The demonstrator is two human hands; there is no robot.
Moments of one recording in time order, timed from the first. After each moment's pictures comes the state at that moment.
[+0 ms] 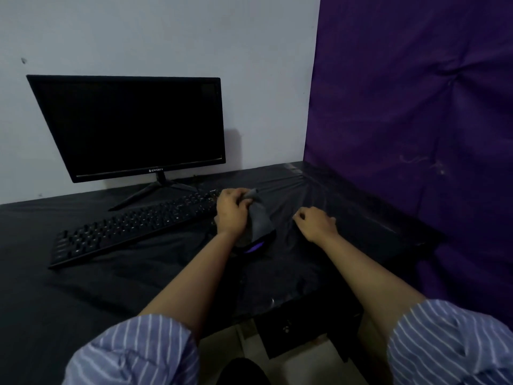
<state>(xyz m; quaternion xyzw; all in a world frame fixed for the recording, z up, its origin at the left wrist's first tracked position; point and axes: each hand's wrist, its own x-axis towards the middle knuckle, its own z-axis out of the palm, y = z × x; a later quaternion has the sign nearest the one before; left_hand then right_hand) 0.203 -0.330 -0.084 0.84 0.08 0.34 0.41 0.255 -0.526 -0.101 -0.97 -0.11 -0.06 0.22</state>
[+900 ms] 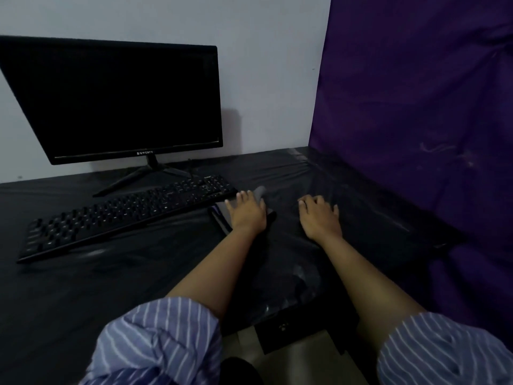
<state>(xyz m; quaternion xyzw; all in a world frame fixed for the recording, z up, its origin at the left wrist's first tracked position) 0.248 -0.359 -0.114 0.97 0.14 0.07 0.17 0.287 -0.522 -0.129 -0.97 -0.09 -0.08 0.23</state>
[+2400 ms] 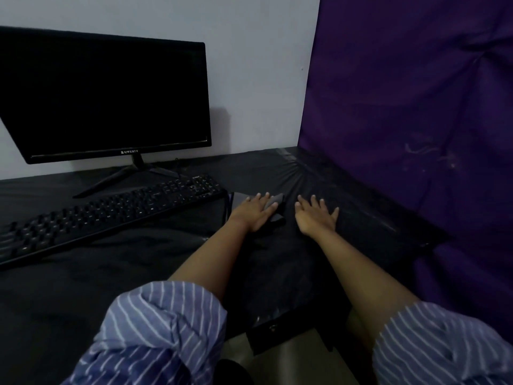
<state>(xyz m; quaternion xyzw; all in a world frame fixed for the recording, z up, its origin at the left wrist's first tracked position) 0.264 -0.367 -0.108 0.98 -0.06 -0.03 0.17 0.300 -0.531 -0.123 -0.99 -0.02 0.02 0.13</state>
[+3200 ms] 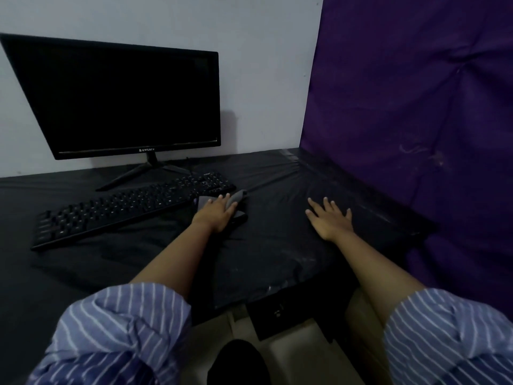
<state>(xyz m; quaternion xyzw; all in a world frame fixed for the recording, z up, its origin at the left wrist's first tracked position) 0.193 -0.290 -0.104 0.99 0.06 -0.02 0.15 0.261 -0.566 -0.124 -0.99 -0.06 0.03 0.09</state>
